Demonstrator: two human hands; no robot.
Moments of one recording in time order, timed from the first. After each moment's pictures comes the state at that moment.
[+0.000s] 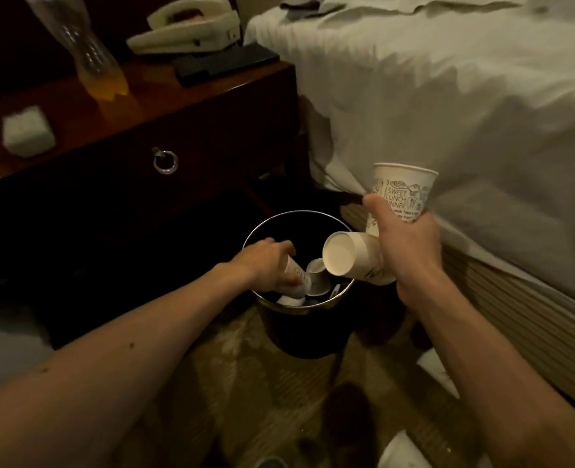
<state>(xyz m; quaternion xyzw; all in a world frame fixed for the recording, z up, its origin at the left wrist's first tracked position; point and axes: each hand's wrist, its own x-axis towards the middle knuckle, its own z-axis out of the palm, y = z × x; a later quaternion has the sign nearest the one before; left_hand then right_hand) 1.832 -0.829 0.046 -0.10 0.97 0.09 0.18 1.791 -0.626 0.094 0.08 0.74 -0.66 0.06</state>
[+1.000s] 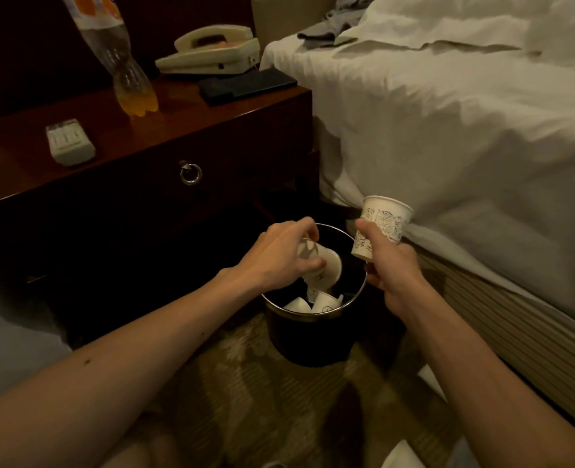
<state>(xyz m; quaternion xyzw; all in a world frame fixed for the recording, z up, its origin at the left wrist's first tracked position) 1.864 -0.824 0.103 -0.04 0.97 0.24 -0.07 1.795 -0.655 0.083 0.09 0.68 -0.70 0.21</state>
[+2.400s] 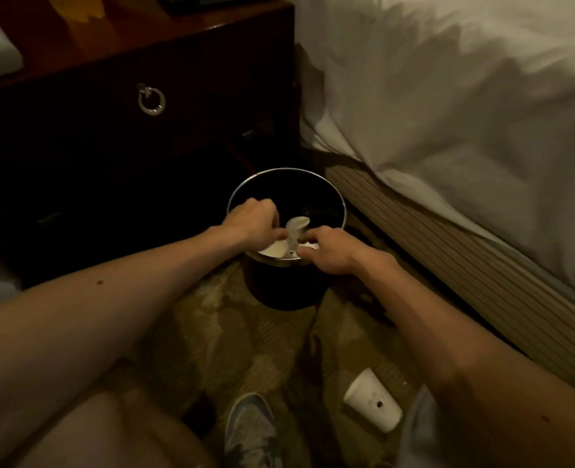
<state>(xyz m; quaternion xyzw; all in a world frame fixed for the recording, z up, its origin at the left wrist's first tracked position) 1.863 -0.832 0.060 -0.14 0.98 0.13 0.09 1.811 -0.672 0.039 -0.32 0.87 -0.20 0.31</state>
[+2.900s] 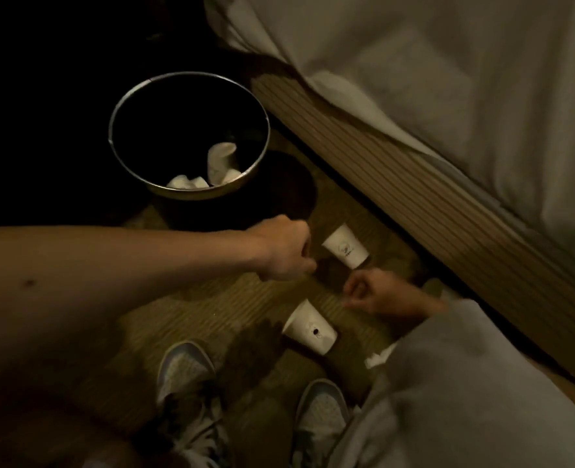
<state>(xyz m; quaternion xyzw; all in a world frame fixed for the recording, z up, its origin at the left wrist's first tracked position) 1.881 -0.680 0.007 0.04 0.93 0.23 0.28 1.863 -0.471 -0.020 -0.12 0.87 -0.14 0.45</state>
